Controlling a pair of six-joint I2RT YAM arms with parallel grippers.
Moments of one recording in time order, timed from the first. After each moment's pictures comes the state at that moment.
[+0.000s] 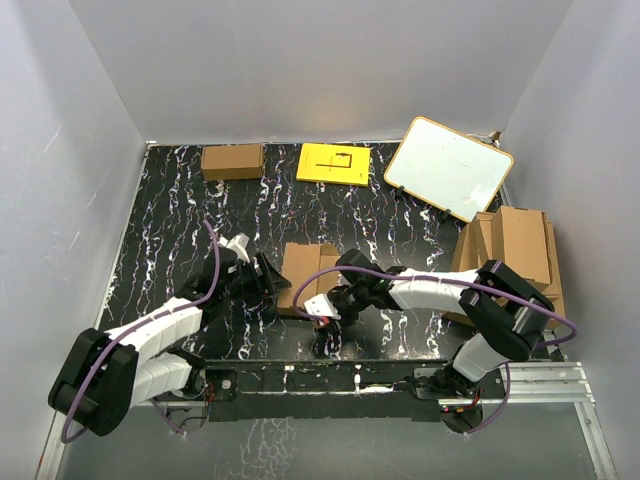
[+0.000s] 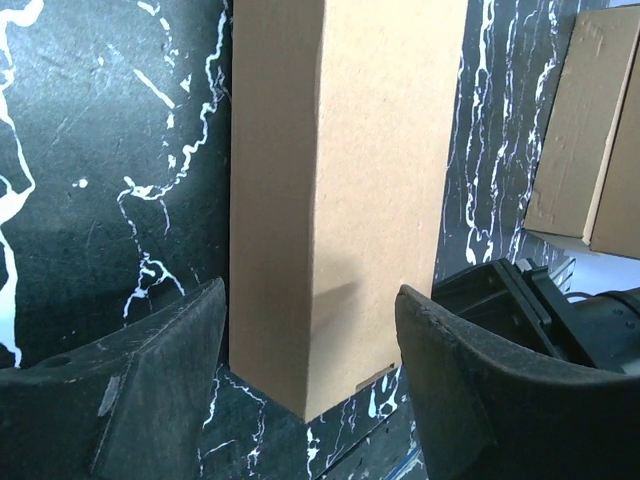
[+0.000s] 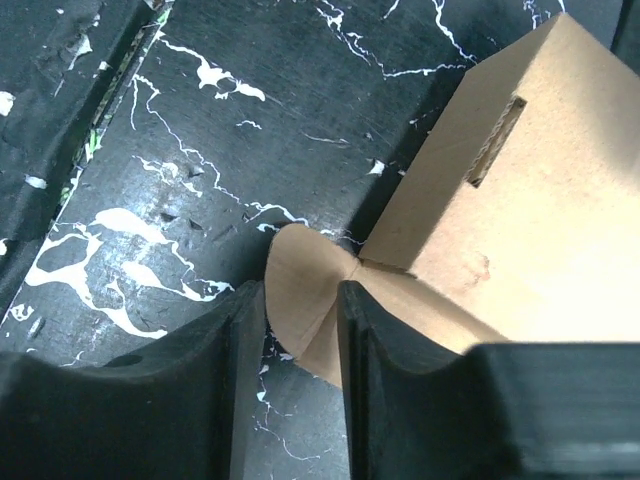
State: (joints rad) left arm -0.45 1.11 0.34 0.11 0.32 -0.82; right arm 0.85 1.55 0.69 -0.11 -0.70 -1.04
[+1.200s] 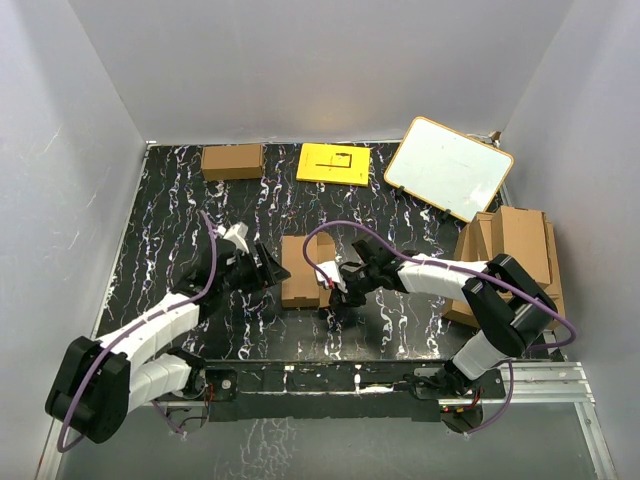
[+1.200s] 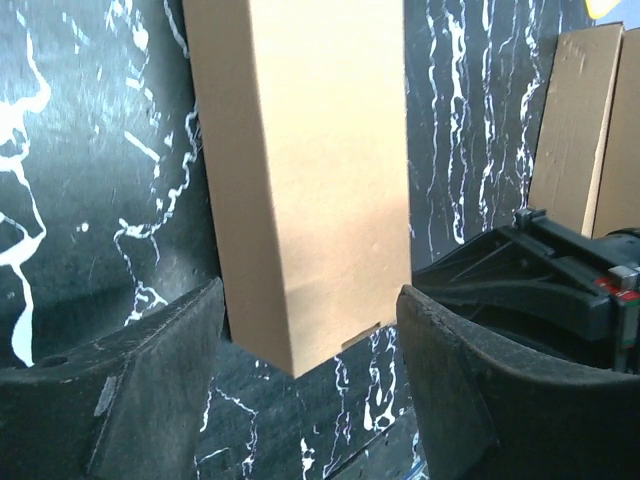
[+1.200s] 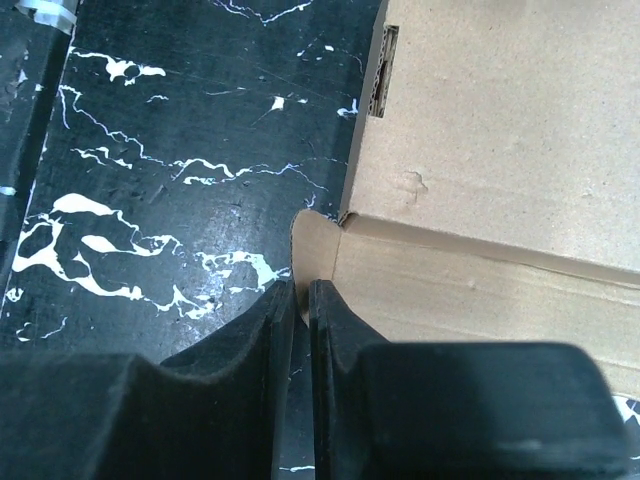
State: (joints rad) left arm -0.45 1.07 0.40 0.03 0.28 -0.77; right arm 0.67 1.56 0.74 -0.14 -0.80 -0.86
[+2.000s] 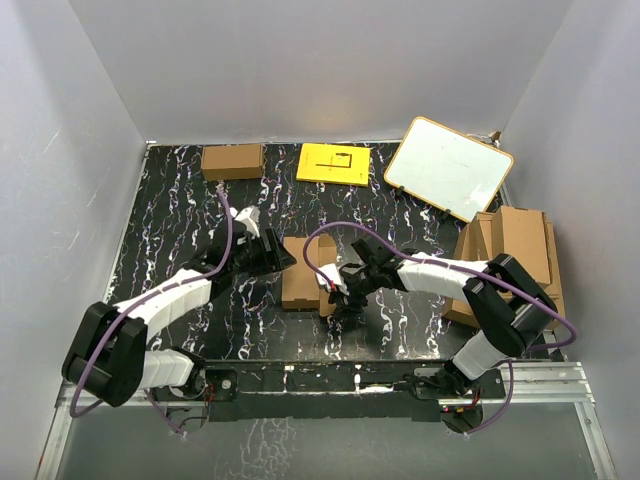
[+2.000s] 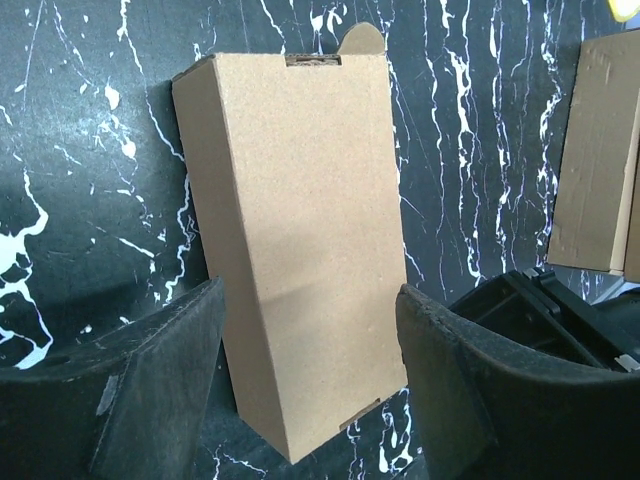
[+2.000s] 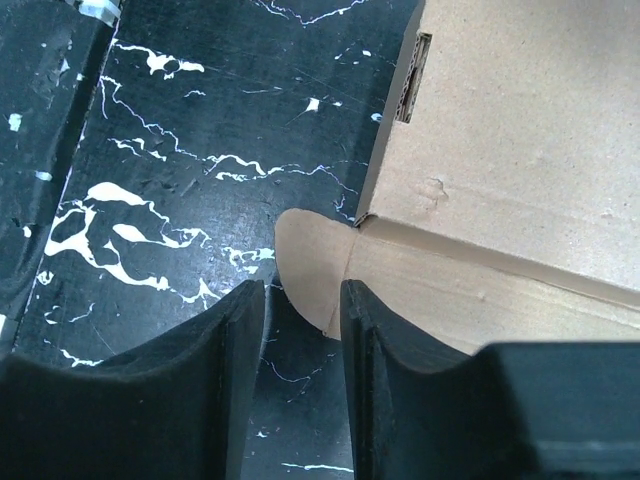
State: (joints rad) left arm -0.45 1.28 0.60 0.02 0.26 -0.64; right arm 0.67 1.56 0.76 -0.23 -0.84 -0.92
